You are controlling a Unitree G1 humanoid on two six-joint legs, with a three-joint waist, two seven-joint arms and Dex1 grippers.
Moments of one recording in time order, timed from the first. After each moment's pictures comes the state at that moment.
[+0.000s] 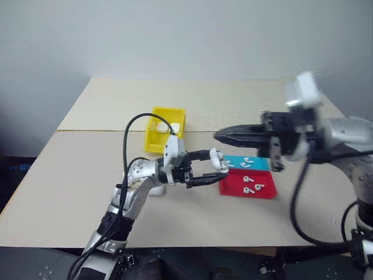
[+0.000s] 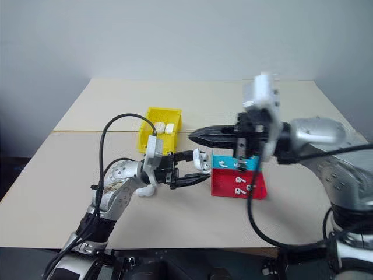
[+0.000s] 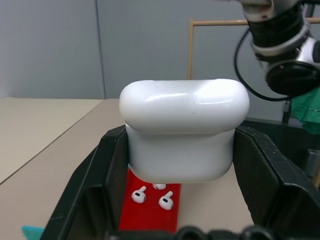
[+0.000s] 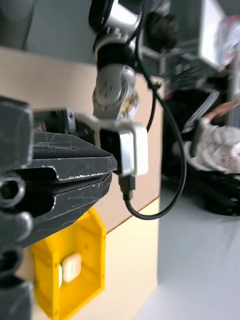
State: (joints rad) left arm -0.57 0.24 -0.20 0.00 -0.47 0.20 -1.11; right arm -0.88 -0.85 0.03 -0.47 0.90 0.86 0.82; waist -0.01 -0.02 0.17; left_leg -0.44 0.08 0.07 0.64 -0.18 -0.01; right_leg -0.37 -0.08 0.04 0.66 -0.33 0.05
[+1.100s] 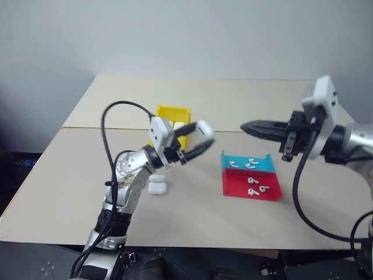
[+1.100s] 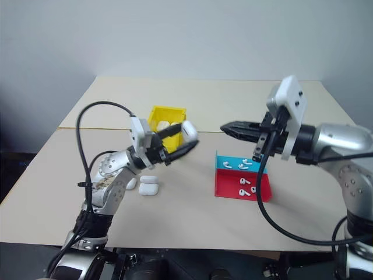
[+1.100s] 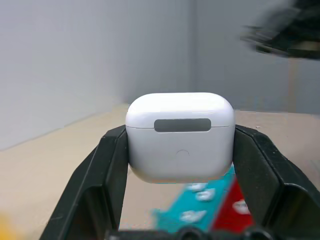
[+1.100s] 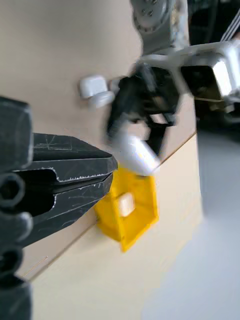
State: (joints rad) left arm -0.58 0.23 -0.04 -0.04 -0.34 0.18 -0.72; right arm -0.54 -0.88 -0.28 -0.51 0.82 0.93 0.79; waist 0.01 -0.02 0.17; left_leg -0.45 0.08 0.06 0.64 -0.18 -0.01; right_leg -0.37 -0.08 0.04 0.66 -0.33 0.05
